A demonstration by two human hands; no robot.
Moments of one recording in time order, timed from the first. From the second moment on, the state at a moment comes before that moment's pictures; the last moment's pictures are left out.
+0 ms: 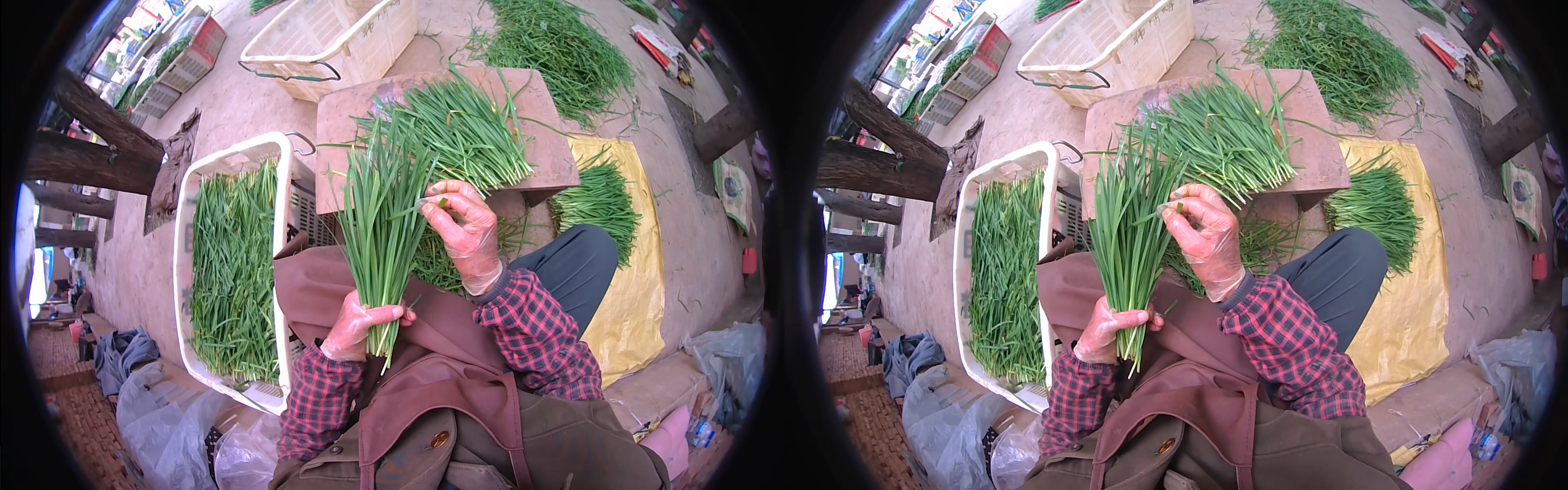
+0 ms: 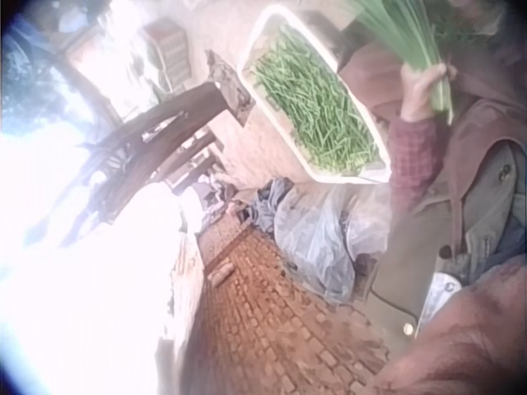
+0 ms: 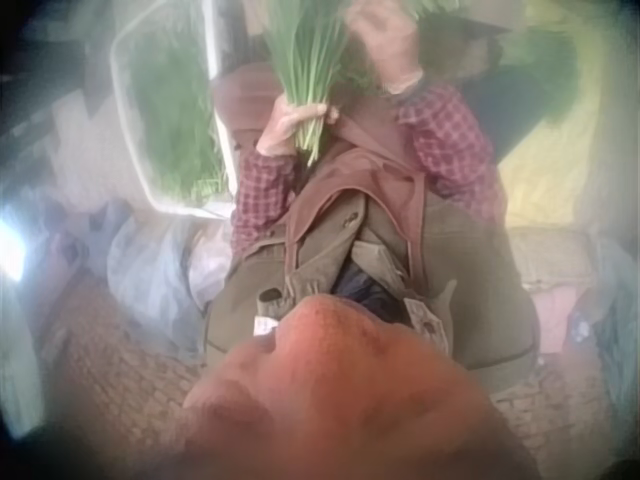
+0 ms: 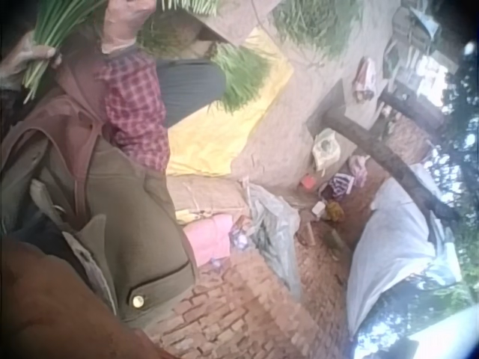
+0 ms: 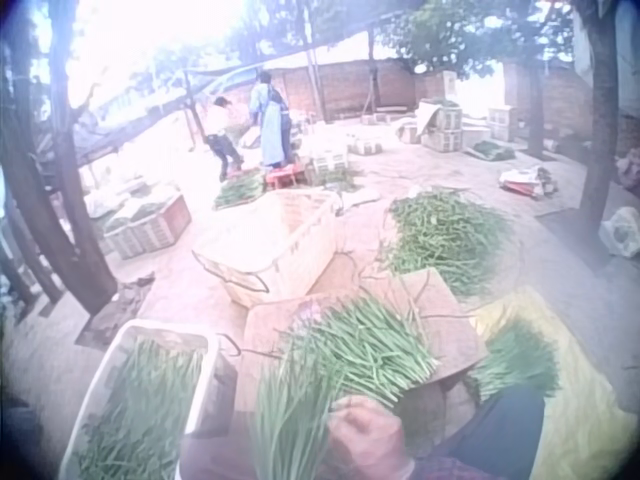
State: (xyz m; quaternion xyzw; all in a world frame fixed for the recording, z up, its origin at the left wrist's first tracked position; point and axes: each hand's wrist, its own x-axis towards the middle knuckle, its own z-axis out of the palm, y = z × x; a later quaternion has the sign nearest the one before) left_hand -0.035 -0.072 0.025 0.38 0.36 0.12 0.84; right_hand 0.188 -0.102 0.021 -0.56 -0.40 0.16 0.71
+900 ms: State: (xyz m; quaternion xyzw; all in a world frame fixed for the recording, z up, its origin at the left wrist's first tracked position) left_hand -0.071 -0.084 0.031 0.35 0.38 0.06 0.85; right_hand 0.226 -0.118 0.040 -0.41 -0.16 0.38 0.82
